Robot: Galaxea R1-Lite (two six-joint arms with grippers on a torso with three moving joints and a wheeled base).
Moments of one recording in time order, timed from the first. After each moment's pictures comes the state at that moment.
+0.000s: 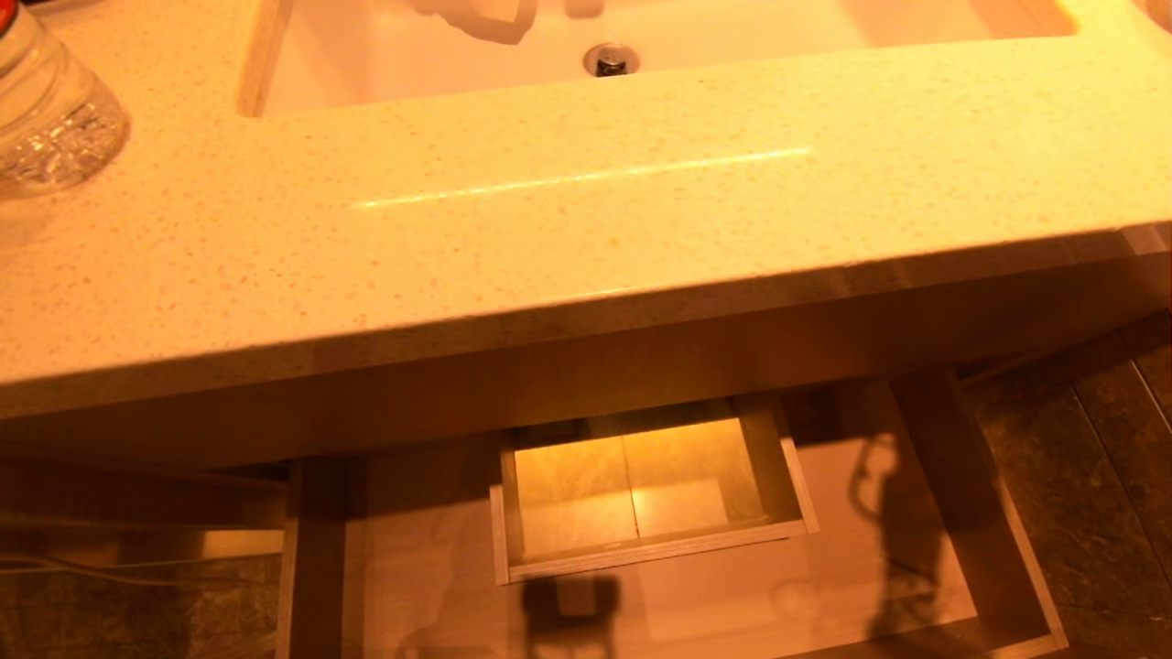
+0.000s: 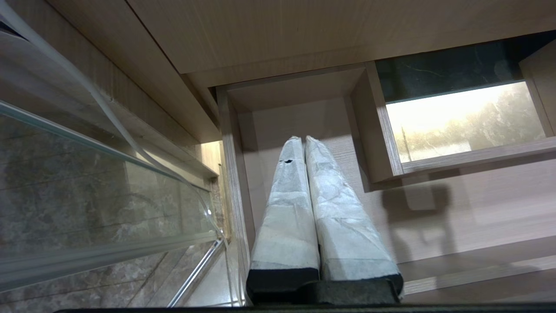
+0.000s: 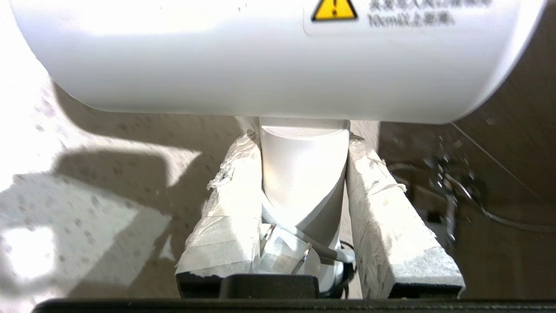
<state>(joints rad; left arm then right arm) 0.00 0.00 0.00 0.00 0.00 0.02 -0.40 1.36 -1.86 0.34 0.25 -0.69</state>
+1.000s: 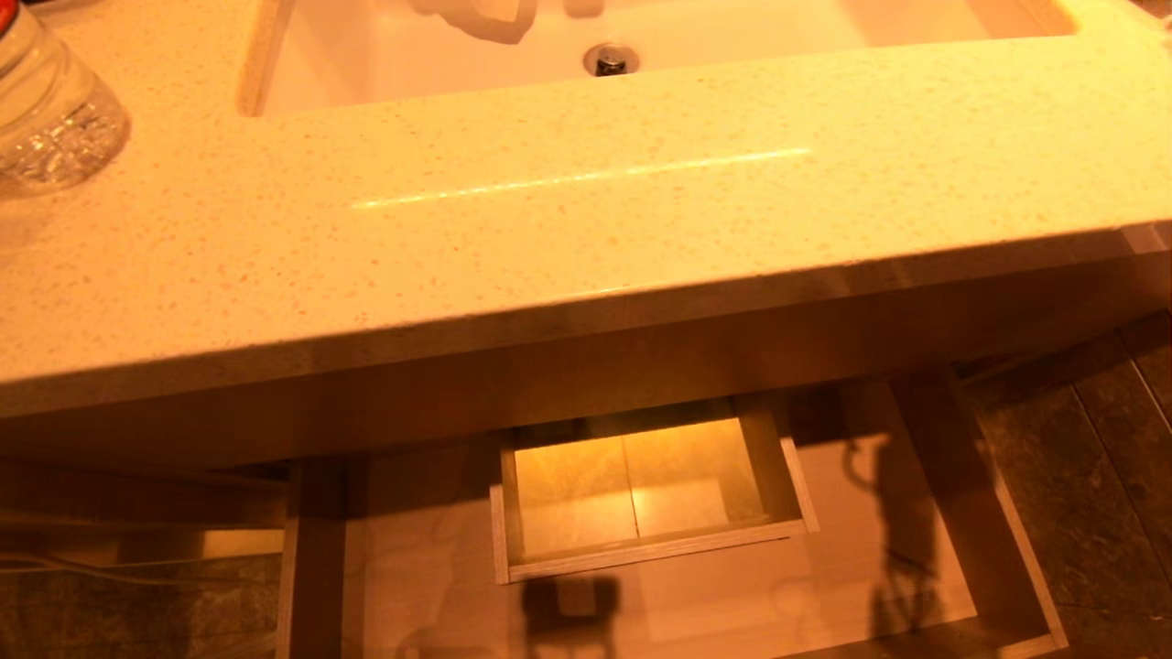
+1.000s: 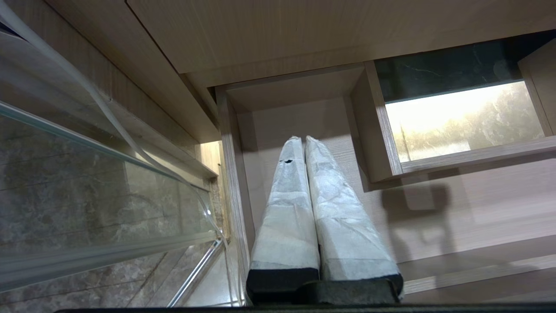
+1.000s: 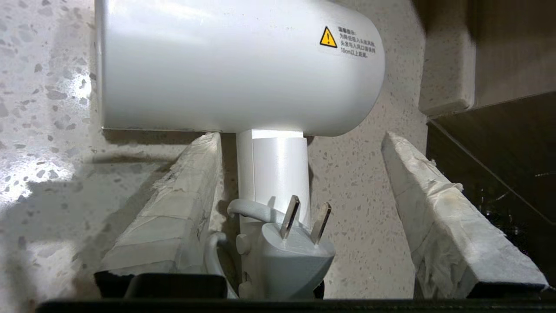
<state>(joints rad) 0.00 0.00 0.00 0.00 0.00 0.02 -0.33 1.47 -1.94 0.30 0.29 -0.70</state>
